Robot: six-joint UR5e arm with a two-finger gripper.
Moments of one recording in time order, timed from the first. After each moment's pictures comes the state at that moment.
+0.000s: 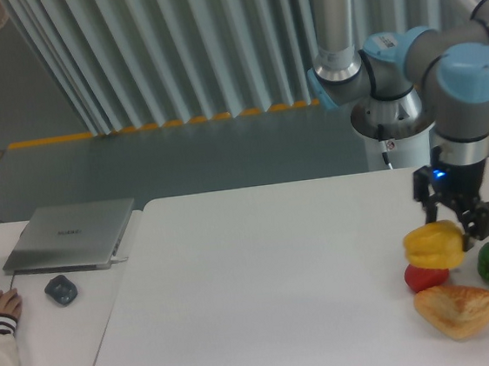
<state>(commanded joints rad) 2.37 -1.87 -1.49 -1.25 1.46 0.99</state>
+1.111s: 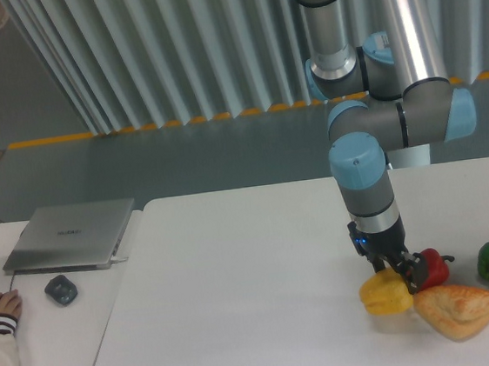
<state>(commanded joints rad) 2.20 -1.99 -1.55 -1.12 1.68 0.83</state>
